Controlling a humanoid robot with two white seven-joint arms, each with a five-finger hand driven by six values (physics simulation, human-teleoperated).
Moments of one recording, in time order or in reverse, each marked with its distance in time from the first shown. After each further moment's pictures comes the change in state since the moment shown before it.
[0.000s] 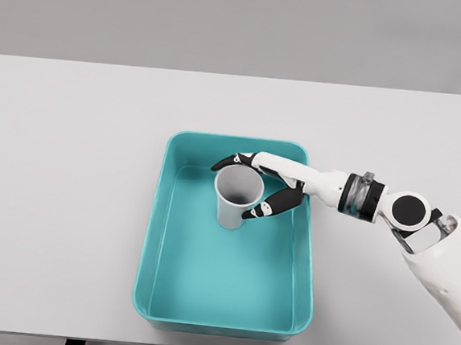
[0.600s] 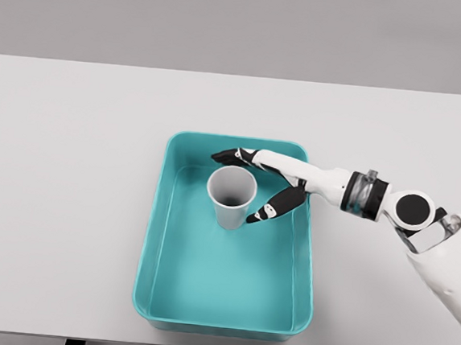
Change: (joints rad) left arm 0.000 0.000 0.000 0.000 0.000 0.000 0.000; right arm 0.000 -0.014 -0.012 -0.032 0.000 0.002 0.001
